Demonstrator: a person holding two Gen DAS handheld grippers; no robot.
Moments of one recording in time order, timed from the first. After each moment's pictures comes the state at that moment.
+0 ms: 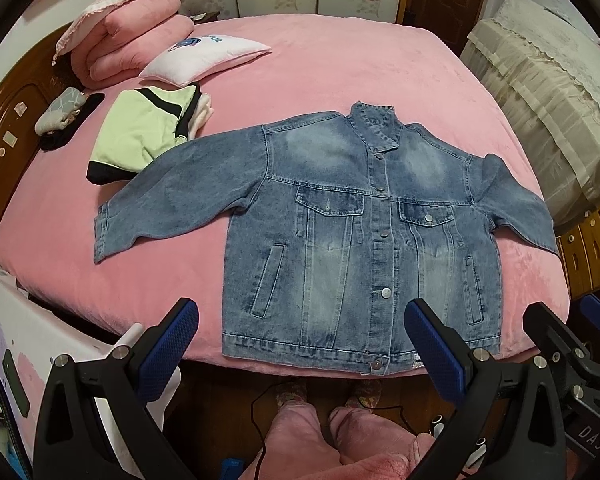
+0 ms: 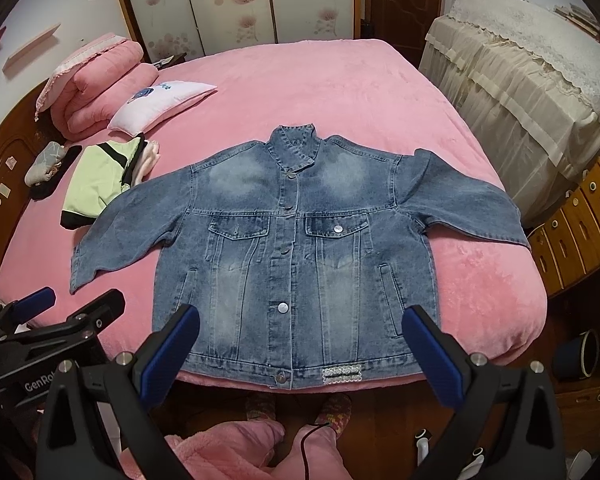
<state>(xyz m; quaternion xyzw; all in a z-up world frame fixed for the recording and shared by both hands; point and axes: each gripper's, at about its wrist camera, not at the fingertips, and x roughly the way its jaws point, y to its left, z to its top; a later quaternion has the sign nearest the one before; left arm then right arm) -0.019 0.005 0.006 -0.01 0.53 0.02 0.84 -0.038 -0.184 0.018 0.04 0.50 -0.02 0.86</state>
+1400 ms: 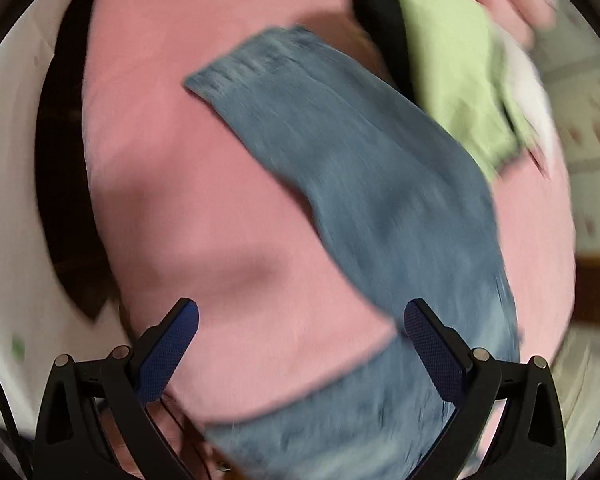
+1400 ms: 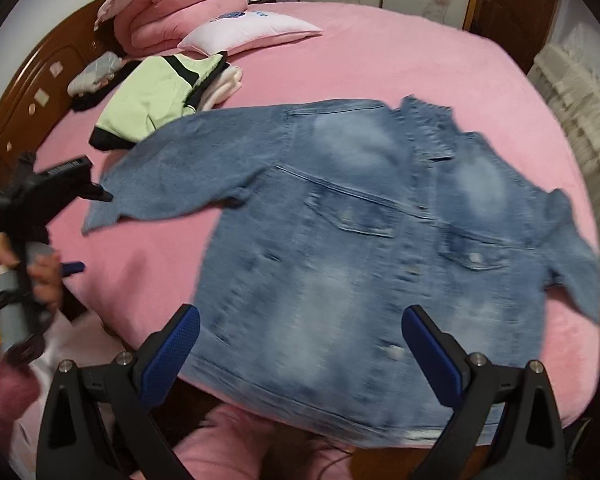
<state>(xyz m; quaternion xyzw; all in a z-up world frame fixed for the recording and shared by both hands) 0.077 0.348 -0.219 -0.50 0.50 0.32 0.63 0.068 -0.028 -0.096 -0.03 0.55 0.12 0.82</state>
